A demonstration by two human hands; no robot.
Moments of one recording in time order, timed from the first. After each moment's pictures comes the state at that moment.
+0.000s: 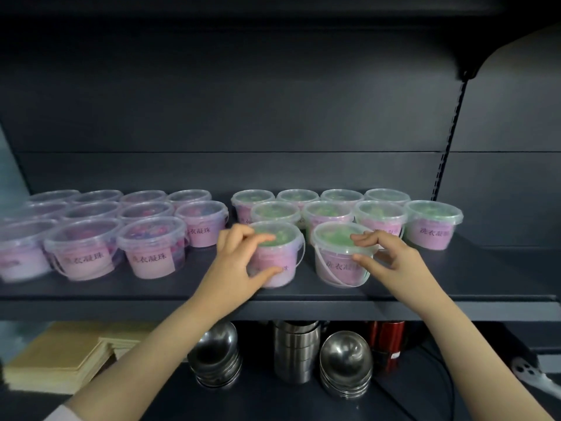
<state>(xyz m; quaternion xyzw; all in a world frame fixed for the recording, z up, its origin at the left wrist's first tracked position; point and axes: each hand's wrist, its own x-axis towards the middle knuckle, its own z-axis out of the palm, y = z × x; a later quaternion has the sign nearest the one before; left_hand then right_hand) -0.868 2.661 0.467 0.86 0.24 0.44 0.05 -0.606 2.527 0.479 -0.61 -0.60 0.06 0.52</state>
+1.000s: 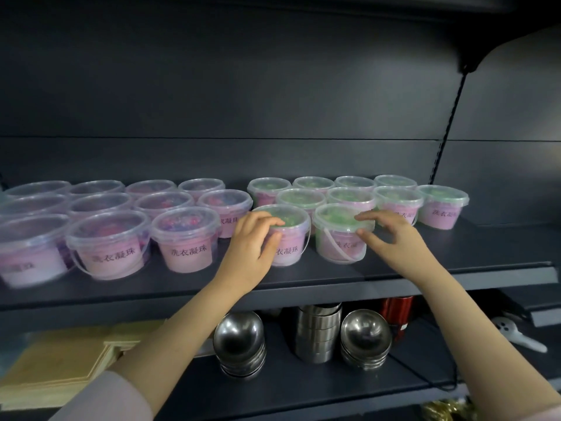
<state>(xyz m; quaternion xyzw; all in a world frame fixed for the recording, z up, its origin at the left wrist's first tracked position) -0.912 2.718 0.457 0.86 0.20 0.45 0.13 -0.676 2.564 0.485 -0.68 -0.57 -0.03 0.46</state>
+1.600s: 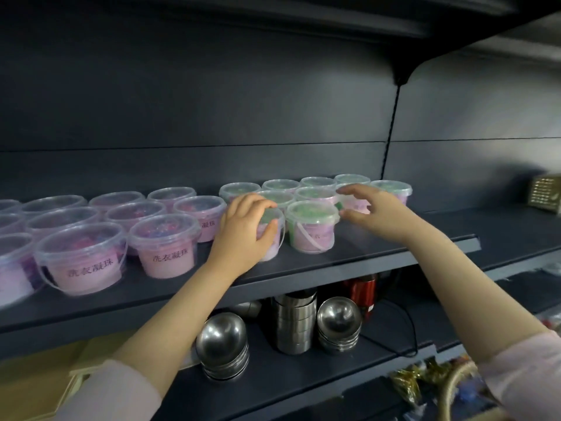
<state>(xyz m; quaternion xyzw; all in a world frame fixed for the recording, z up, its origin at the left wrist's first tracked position) -0.907 2.711 0.488 0.88 0.16 0.44 0.05 -0.704 2.527 0.547 -0.77 -0.55 -0.05 0.31</state>
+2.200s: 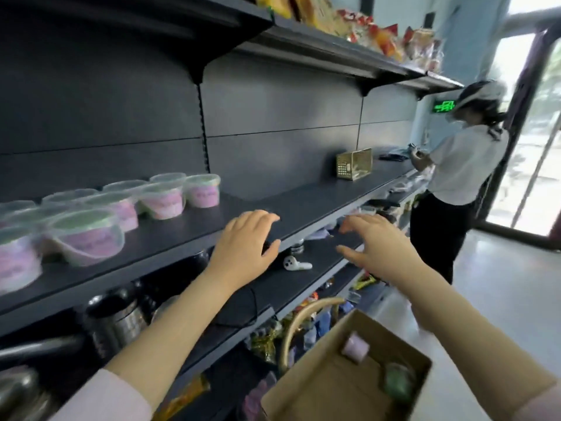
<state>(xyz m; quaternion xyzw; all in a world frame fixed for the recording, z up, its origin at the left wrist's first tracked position) -0.706 2.411 0.479 0.93 -0.07 0.37 0.01 -0.626 2.157 0.500 -0.91 -0.34 -0.21 0.13</state>
